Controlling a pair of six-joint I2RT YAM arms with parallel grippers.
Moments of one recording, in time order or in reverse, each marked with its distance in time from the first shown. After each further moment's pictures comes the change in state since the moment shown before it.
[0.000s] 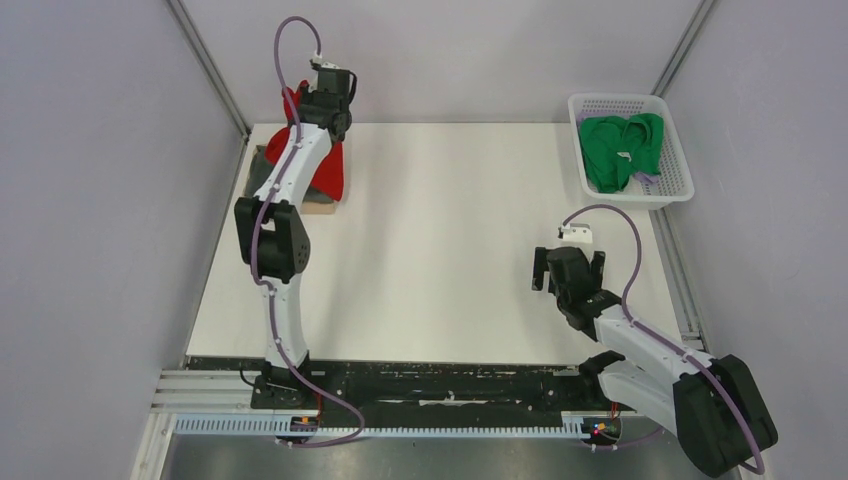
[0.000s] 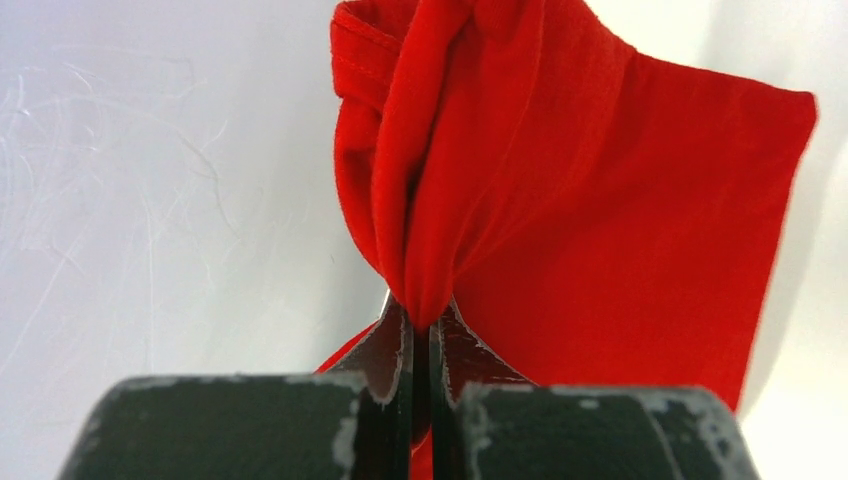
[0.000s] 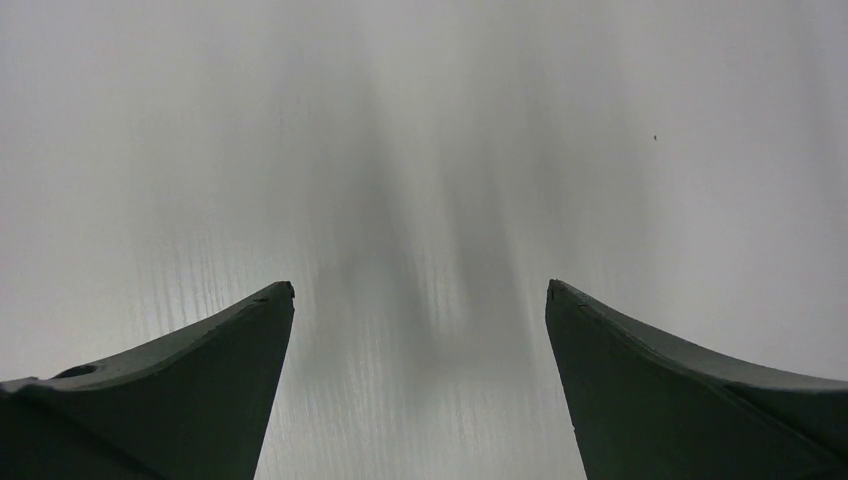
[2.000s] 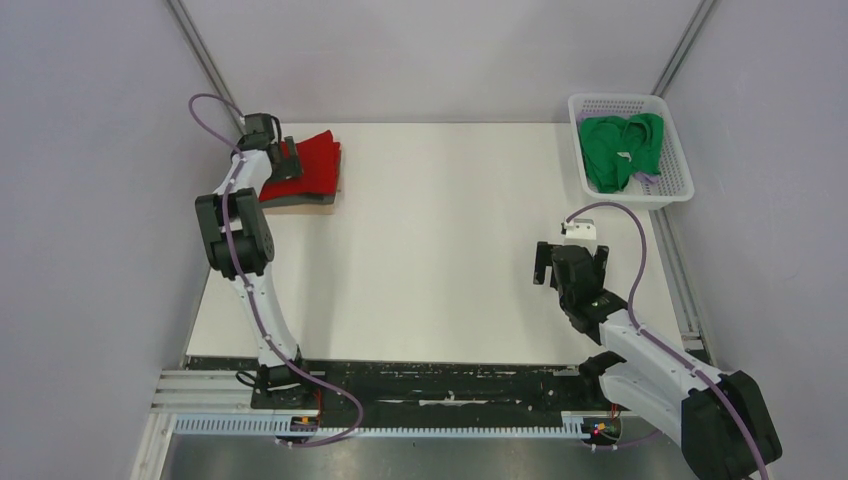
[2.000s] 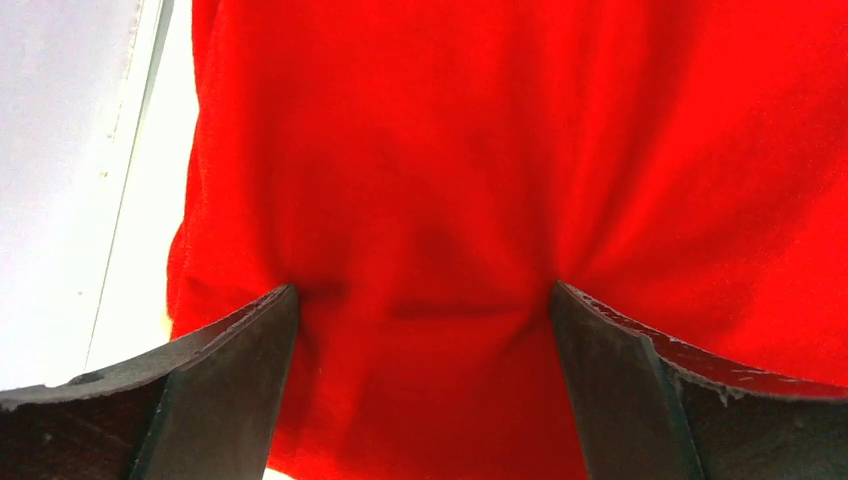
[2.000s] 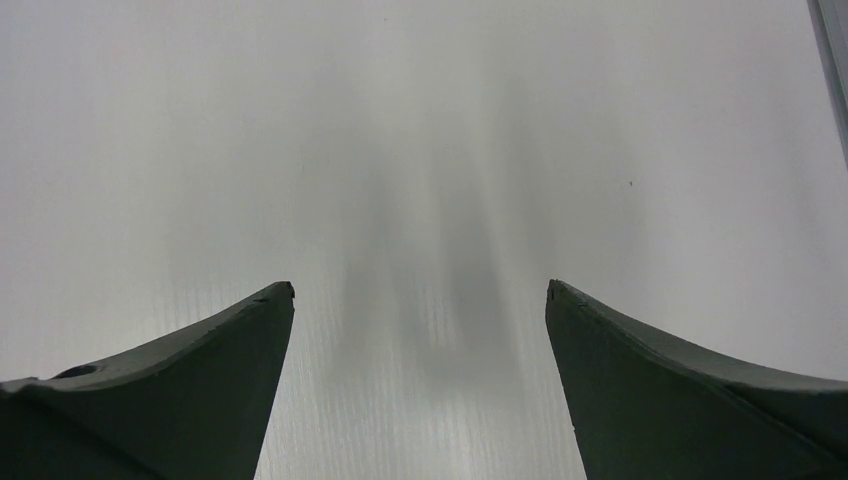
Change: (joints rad) left arm 0.384 0.050 -0.322 0.115 0.682 -0.336; right arm 0.000 -0.074 0.010 0.014 0.014 -0.046
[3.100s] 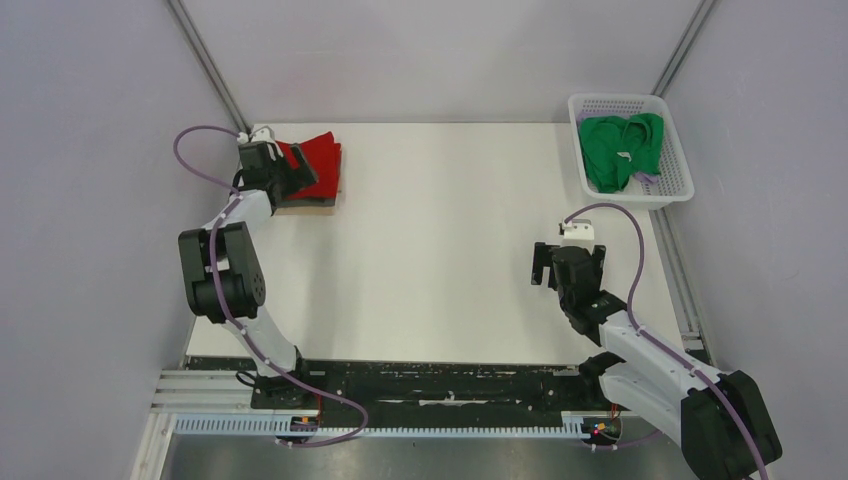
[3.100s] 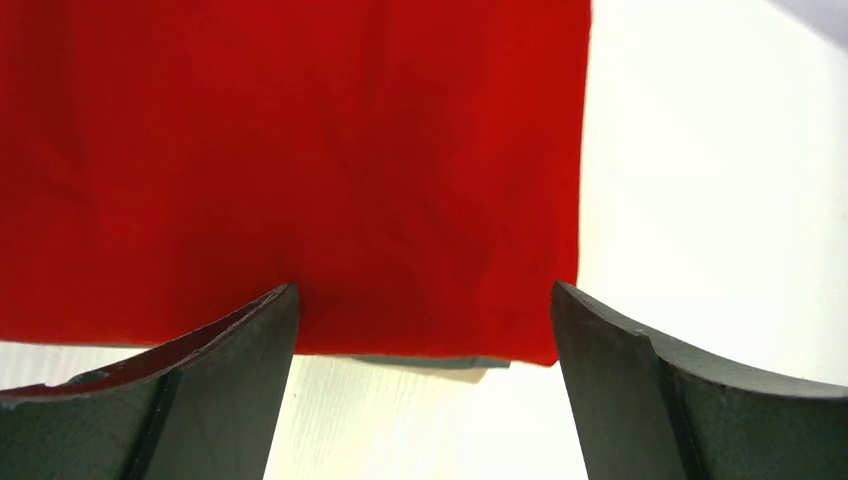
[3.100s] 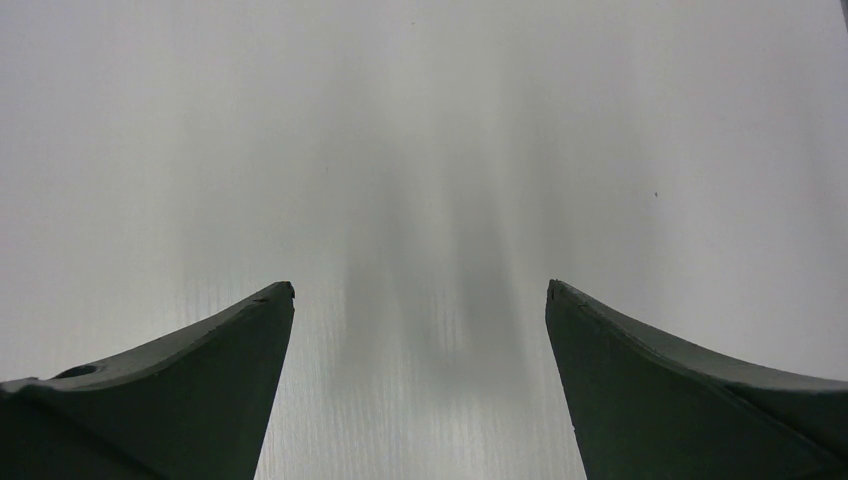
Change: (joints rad) left arm -0.003 -0.412 -0.560 0.480 0.319 -0.171; right arm 0.000 -0.001 -0.016 0.041 -0.038 -0.012
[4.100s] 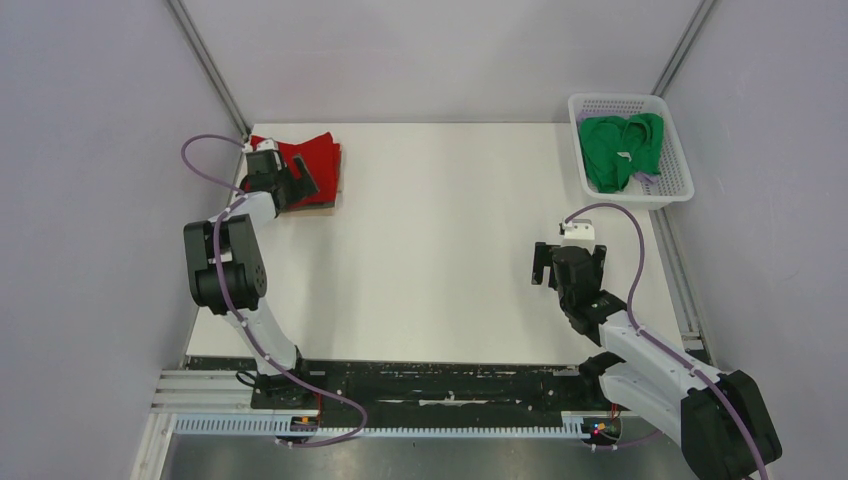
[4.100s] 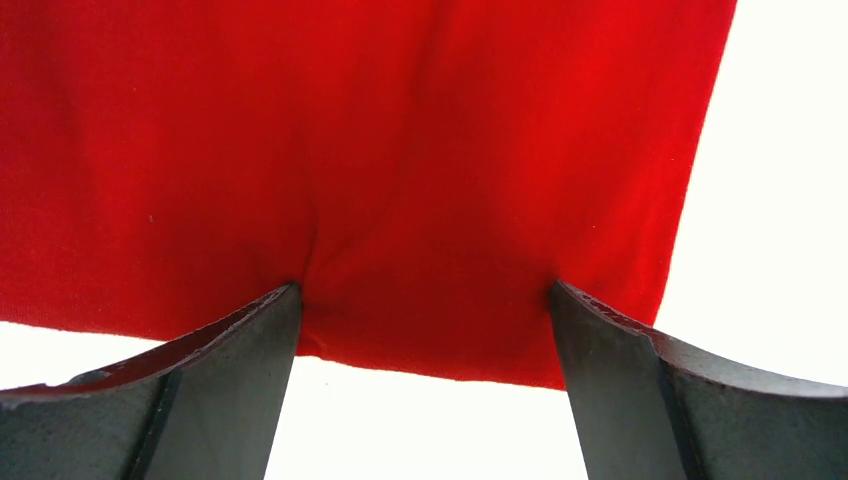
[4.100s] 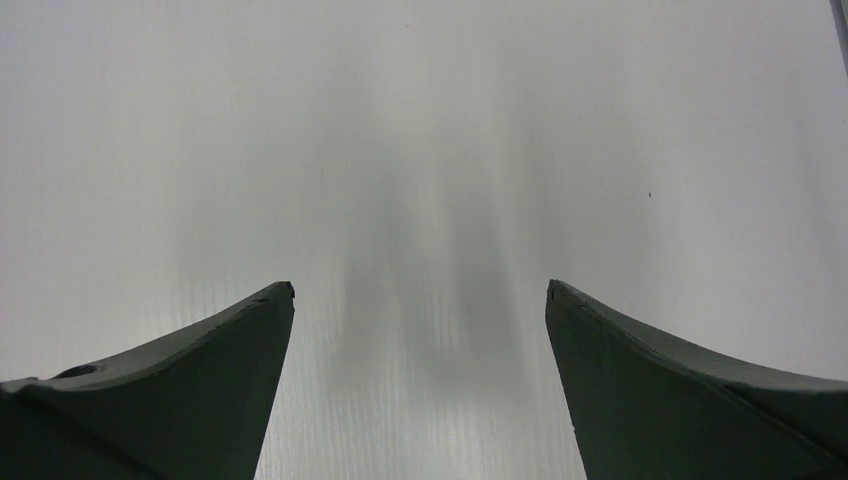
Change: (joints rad) left arm -0.001 0.073 -0.054 -0.013 -0.068 -0.008; right arm 0.000 0.001 0.000 0.003 0.007 -0.005
